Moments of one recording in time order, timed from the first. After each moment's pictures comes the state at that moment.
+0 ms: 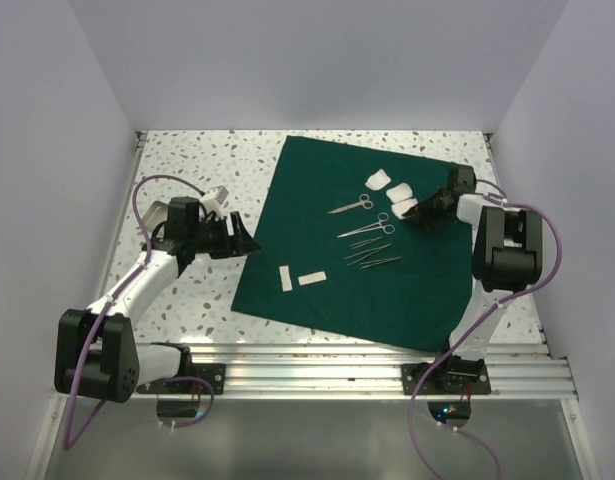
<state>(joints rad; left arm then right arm) -0.14 1.25 0.72 -0.24 0.53 -0.36 -0.12 1.96 1.19 -0.25 -0.32 0.96</state>
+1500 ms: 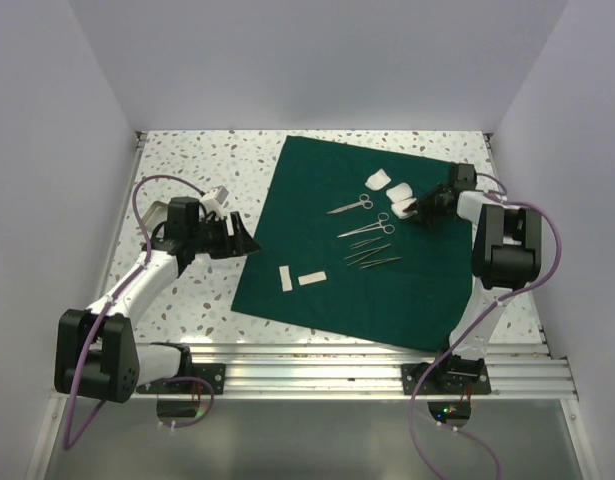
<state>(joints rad) -0.14 1.25 0.72 -0.24 0.53 -0.36 -0.12 1.98 1.23 -0.25 -0.30 0.88</state>
